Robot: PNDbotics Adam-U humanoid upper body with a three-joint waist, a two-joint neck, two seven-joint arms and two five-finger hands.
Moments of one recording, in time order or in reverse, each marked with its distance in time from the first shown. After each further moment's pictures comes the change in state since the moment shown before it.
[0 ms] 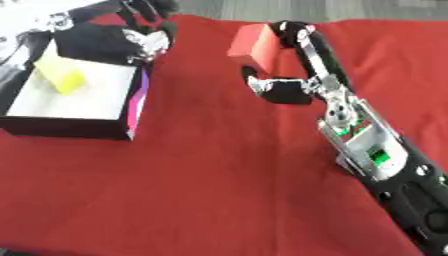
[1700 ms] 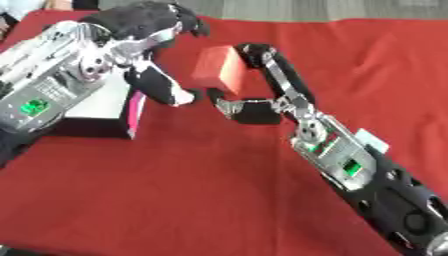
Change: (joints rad) left arm -0.099 -0.150 -0.176 0.198 -0.427 -0.120 0.027; right arm -0.017 0.034 0.110 0.046 -0.142 -0.091 -0.025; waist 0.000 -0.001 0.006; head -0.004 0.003
